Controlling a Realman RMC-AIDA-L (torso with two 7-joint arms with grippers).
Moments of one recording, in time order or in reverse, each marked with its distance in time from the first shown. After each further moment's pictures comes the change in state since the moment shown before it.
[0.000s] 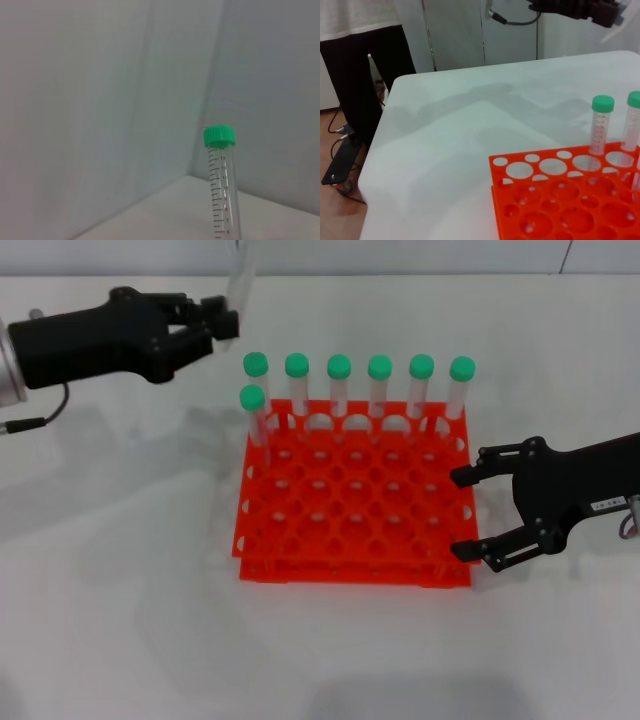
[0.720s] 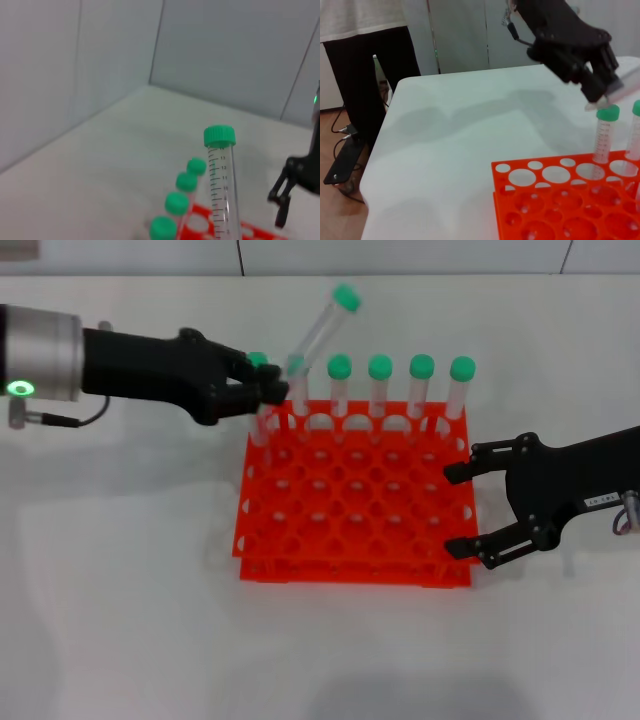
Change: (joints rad) left arm -0.181 0.019 0.006 -0.061 0.315 0.008 -0.092; right arm 0.012 0.003 -0.002 0.000 0.003 -0.001 -0.006
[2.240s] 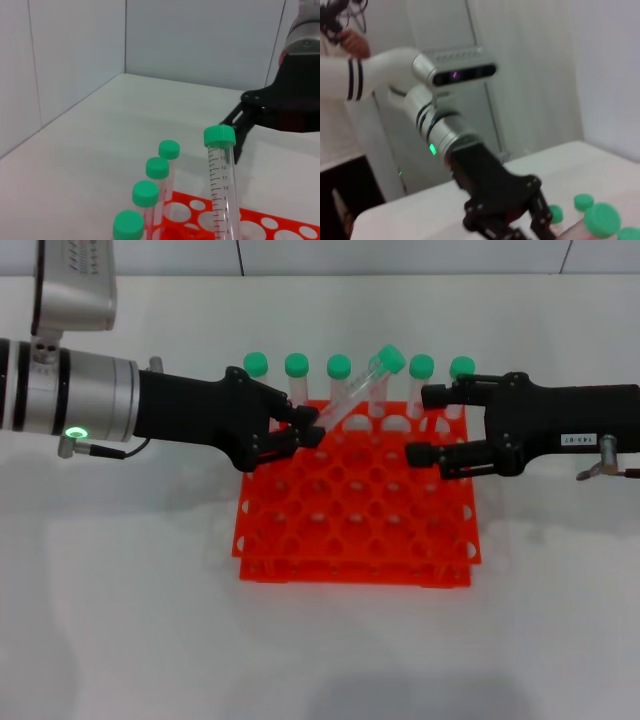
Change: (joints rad) left arm 0.013 -0.084 0.028 -0.001 0.044 -0.061 0.166; right arm -0.001 0.001 0.012 0.175 0.335 0.092 0.046
